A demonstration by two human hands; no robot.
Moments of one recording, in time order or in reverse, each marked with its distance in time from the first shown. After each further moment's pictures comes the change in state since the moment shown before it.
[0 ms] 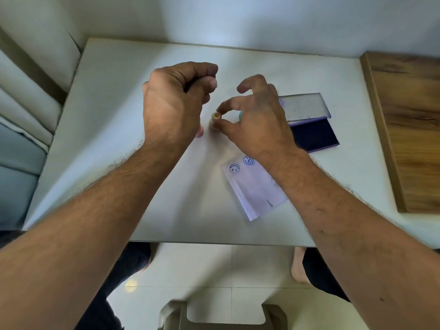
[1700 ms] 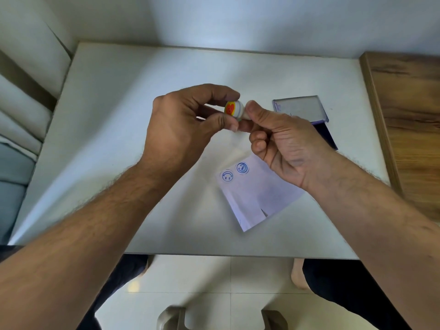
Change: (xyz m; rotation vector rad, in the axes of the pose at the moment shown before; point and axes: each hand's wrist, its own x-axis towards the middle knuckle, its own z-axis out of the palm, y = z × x) left_hand -0.018 0.002 0.010 0.105 -0.224 0.153; right_hand -0.017 0.022 -0.036 1.517 -0.275 0.759
